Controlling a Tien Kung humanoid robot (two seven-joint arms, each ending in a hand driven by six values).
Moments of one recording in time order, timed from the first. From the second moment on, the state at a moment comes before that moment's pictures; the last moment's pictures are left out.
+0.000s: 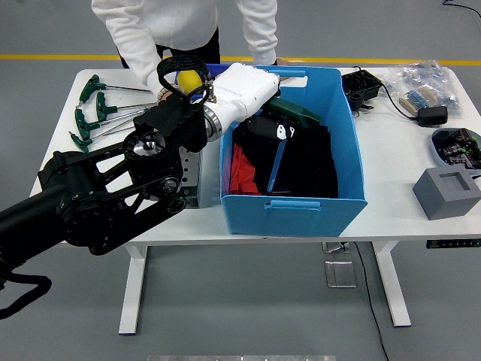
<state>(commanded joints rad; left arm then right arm) -0.96 0.16 -0.55 -1.37 1.99 -0.10 0.44 0.07 -0.18 0.66 0.18 -0.59 -0.23 -0.09</state>
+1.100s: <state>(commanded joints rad) -1.08 0.05 -0.40 -1.00 1.91 -0.07 0.31 0.12 -0.20 0.57 0.18 -0.58 -0.24 -0.09</state>
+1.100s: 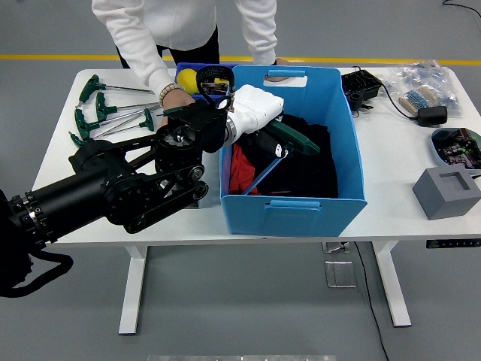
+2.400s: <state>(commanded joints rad) -1.04 0.15 -0.53 -1.07 2.02 0.10 0.37 0.11 -0.20 0.64 0.18 -0.62 -0.24 -0.10</state>
